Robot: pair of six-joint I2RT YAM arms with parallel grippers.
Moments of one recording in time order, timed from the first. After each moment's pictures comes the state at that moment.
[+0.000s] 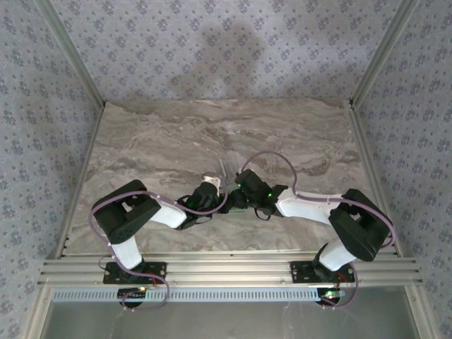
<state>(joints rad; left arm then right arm) -0.89 1.76 0.53 0.63 0.06 -0.86 0.85 1.53 0.76 -0.15 0.12 0.54</state>
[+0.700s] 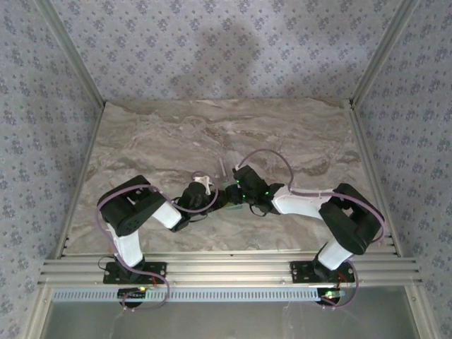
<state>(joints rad) -0.80 1.83 0.44 0.92 0.17 -1.06 0.83 1.62 0.76 0.02 0.05 0.56</state>
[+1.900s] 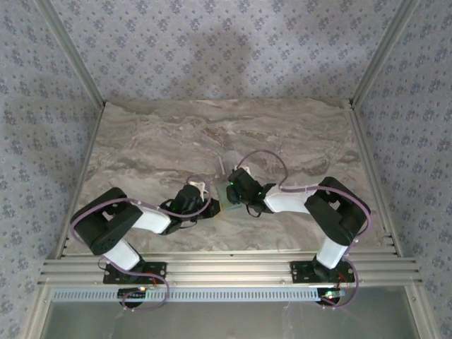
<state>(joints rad) -0.80 1.57 0.38 0.56 0.20 -0.88 0.85 1.71 0.80 0.01 0.20 0.60</state>
